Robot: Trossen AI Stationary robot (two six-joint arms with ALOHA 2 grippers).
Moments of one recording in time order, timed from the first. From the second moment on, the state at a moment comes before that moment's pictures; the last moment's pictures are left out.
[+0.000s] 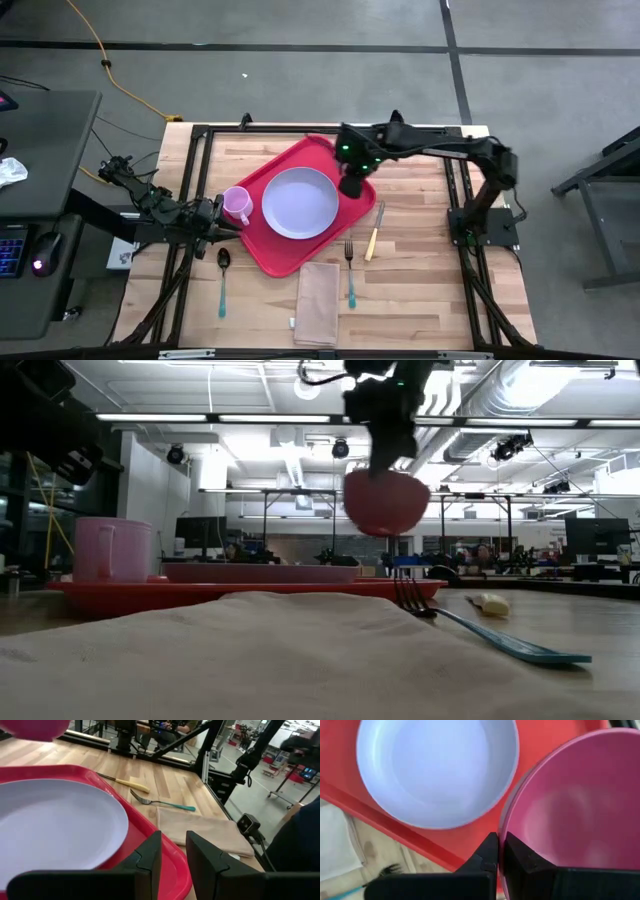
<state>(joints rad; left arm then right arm) -0.61 0.01 0.16 -0.34 -0.43 -0.37 -0.26 1.74 1.62 -1.01 0.00 0.15</state>
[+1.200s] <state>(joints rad) -0.61 0.01 0.16 -0.37 -0.43 -0.36 -0.06 2.06 2.15 -1.14 -0.03 0.18</state>
